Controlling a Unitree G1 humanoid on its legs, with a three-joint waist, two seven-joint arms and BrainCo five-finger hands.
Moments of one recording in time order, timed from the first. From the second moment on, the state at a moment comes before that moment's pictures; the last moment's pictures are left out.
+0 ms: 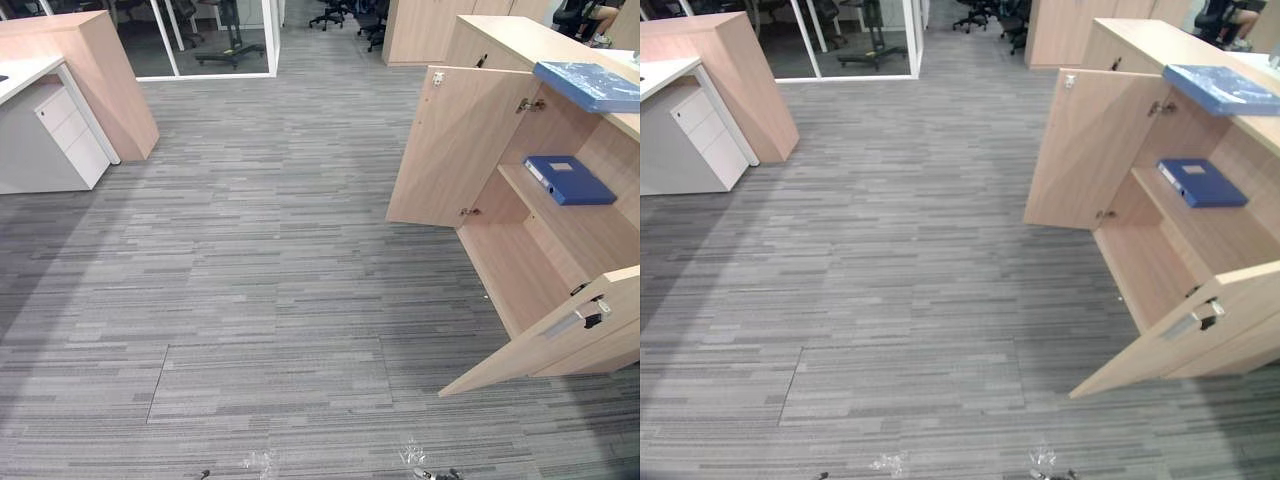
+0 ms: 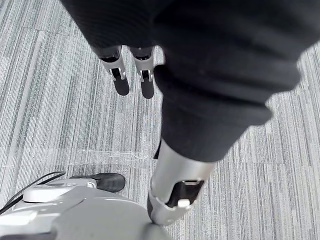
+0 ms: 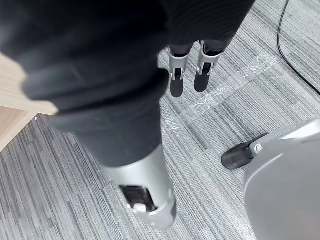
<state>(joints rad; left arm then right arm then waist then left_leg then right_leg) 0.16 0.12 0.10 1.12 -0.04 -0.09 0.10 0.06 -0.04 -0.41 1.17 0.10 0.00 -0.13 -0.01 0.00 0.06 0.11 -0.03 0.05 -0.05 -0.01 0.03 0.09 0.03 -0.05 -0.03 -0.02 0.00</state>
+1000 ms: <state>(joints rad) 0.16 0.12 0.10 1.12 -0.05 -0.09 0.08 0.03 -0.01 -0.41 1.17 0.10 0.00 -0.12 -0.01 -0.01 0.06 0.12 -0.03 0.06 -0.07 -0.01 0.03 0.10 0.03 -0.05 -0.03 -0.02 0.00</state>
